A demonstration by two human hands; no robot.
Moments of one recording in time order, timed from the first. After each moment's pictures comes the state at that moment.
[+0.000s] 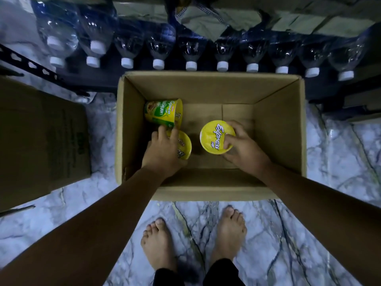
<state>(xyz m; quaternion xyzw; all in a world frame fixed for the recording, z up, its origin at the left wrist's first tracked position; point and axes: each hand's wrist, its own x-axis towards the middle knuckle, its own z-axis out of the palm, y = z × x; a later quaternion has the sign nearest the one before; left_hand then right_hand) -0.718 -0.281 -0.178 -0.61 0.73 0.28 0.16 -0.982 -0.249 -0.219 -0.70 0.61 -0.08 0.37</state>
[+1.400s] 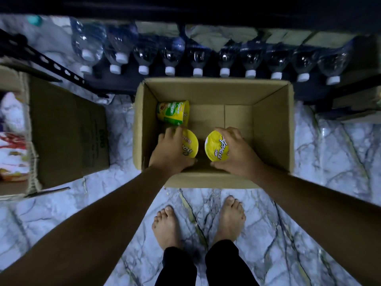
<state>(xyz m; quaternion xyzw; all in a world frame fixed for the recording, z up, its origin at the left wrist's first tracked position) -0.708 -0.265 -0.124 -0.62 0.70 0.34 0.08 -0.937 -0.231 -0.138 -0.62 0.65 -0.05 0.43</state>
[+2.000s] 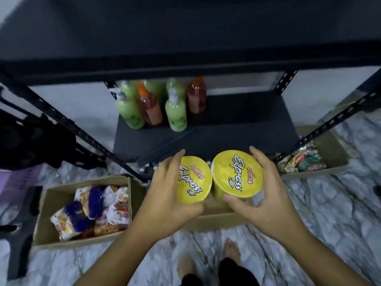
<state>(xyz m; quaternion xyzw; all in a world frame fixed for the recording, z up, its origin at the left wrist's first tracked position) -0.668 -0.217 0.444 -0.51 0.76 0.36 -0.19 -0.909 -0.152 0.446 -0.57 0.64 -0.40 0.32</state>
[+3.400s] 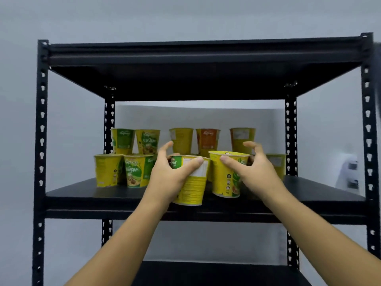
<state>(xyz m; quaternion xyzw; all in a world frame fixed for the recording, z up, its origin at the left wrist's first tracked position) -0.762 -0.363 1.020 -0.28 0.65 0.27 -0.65 -0.988 -0.326 1.035 -0.60 0.50 -0.62 0.07</state>
